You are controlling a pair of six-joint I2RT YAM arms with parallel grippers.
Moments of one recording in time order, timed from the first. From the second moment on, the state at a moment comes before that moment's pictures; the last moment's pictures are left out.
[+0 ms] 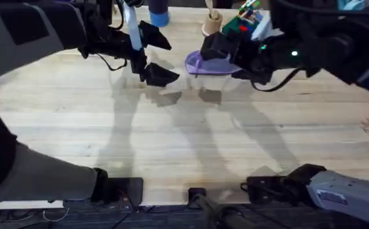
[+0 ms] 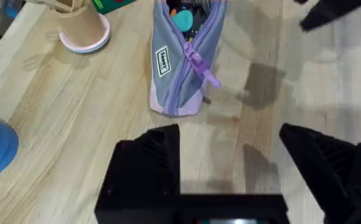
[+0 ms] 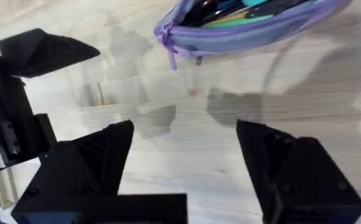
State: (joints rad) left arm -0.06 1.66 1.07 -0.53 0.96 1.03; right arm 0.47 1.30 1.07 -0.69 -0.07 0.77
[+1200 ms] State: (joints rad) left arm -0.06 1.66 1.07 -0.53 0.96 1.03; right arm 0.55 1.44 1.06 -0.46 0.00 0.85
